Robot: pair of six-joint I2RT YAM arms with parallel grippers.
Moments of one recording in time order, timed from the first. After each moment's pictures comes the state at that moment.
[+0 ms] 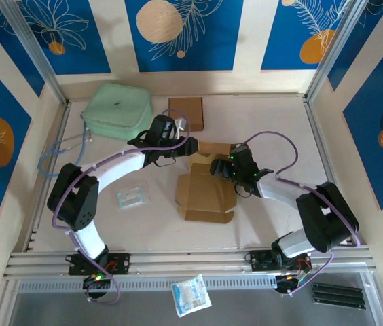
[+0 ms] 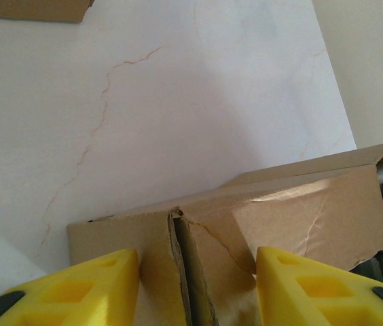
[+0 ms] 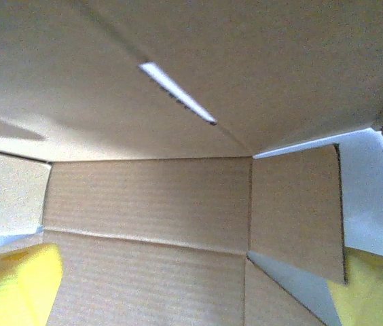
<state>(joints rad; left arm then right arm) -0.60 1.73 1.23 -0.19 0.32 -0.61 0.48 1.43 0.65 -0.04 0.04 0.65</state>
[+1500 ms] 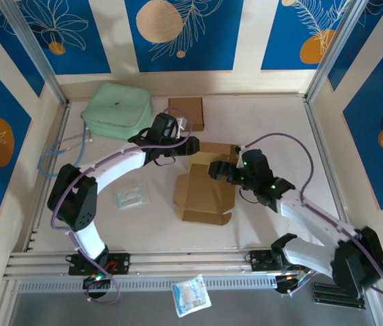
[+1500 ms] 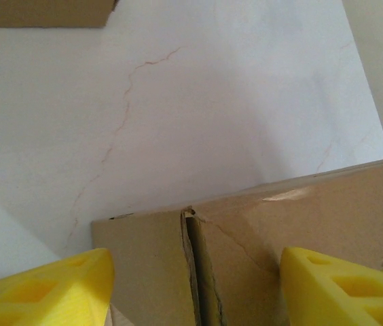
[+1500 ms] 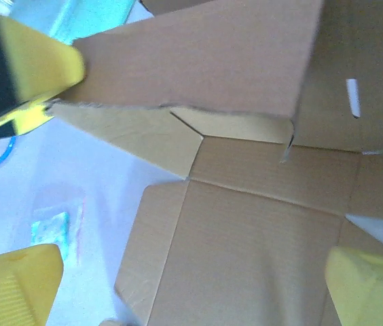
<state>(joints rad) -0.61 1.72 1.29 -0.30 0.24 -0.56 0.53 1.01 0.62 -0.22 -0.11 0.64</state>
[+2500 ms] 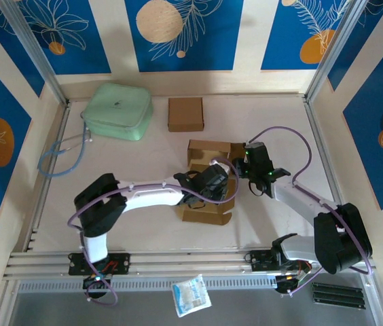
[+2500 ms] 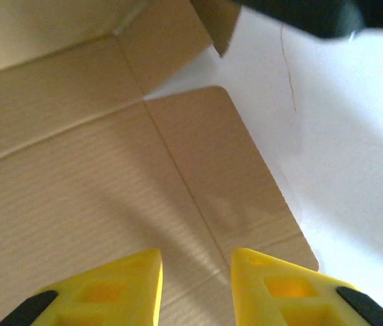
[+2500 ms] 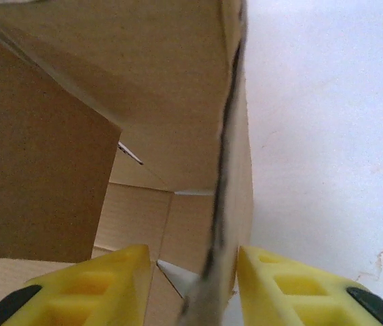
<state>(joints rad) -1.10 1.86 1.23 -0.26 -0.12 -0.50 0.38 1.27 0.66 -0.18 0.07 0.39</state>
